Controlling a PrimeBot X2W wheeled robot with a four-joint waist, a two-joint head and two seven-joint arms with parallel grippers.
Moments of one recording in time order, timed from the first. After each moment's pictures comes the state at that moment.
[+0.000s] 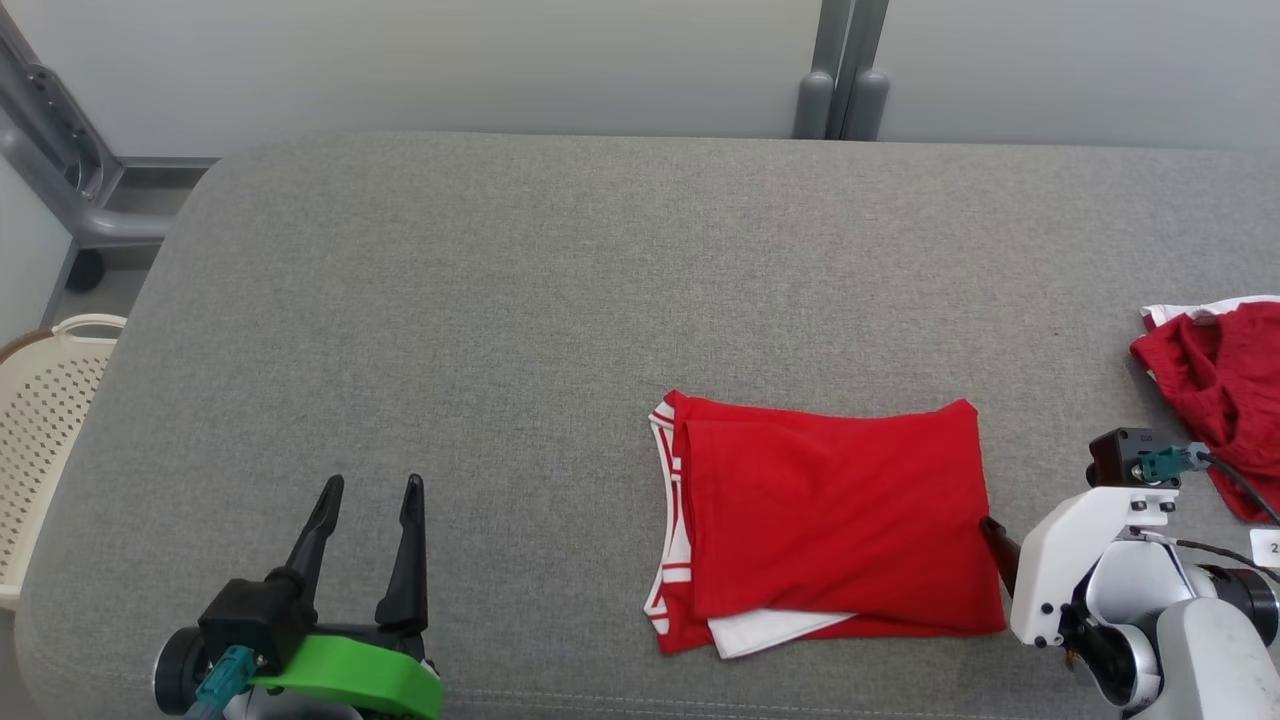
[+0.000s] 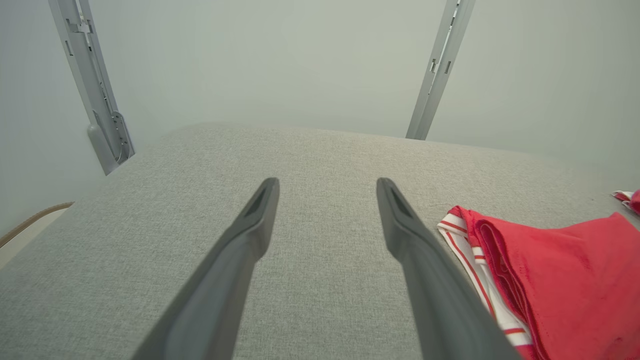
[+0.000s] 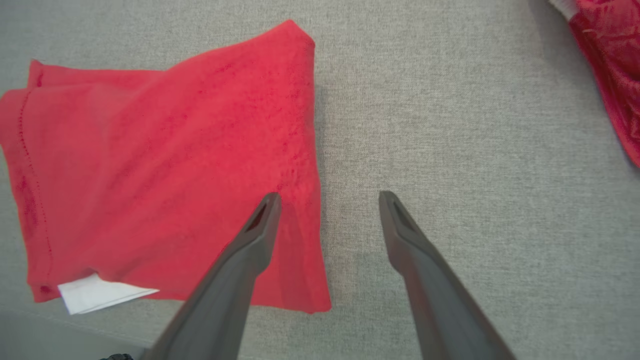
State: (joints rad) left arm -0.02 0.21 -0.28 0.15 -0.41 0.03 -0.26; right arm -0.13 -0.05 -0.15 0.14 0.16 0.13 0.66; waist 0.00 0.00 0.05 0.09
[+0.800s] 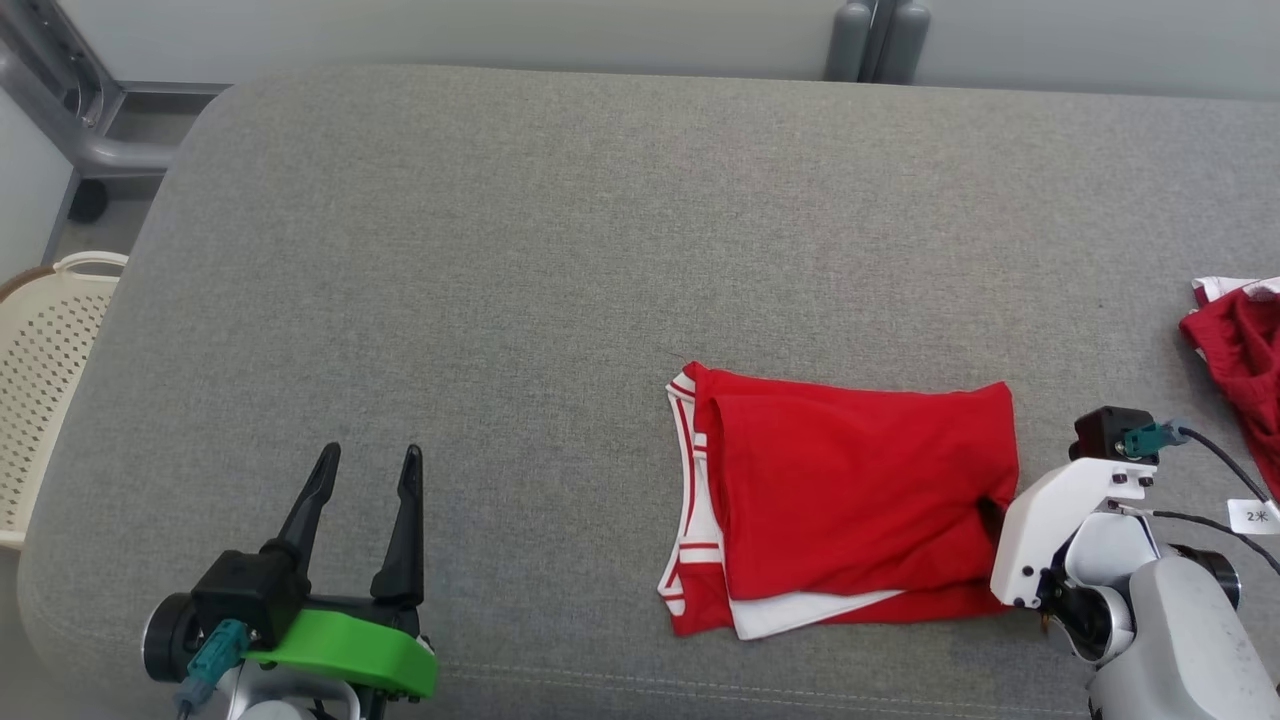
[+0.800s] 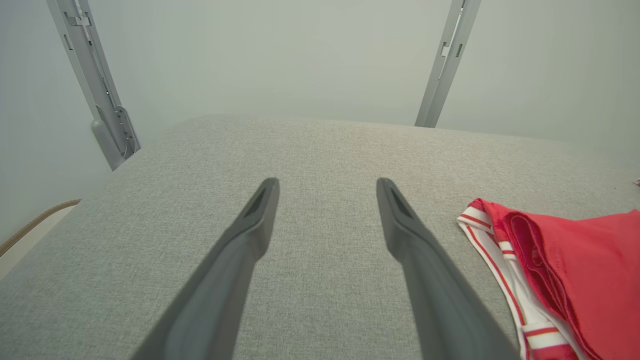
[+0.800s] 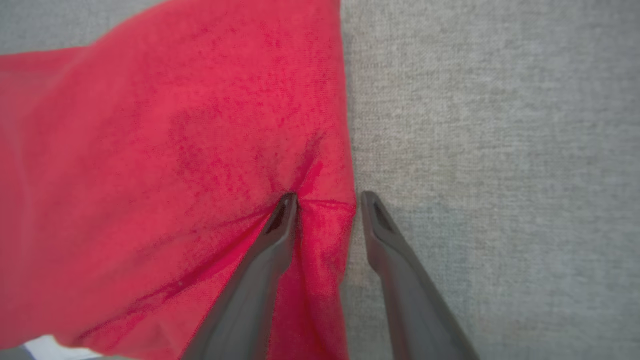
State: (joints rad) left arm -0.06 0.24 -0.29 0.11 -0.40 0.03 -0.24; right arm -0.26 -0.05 -0.16 0.42 0.22 0.13 0.56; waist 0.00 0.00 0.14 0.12
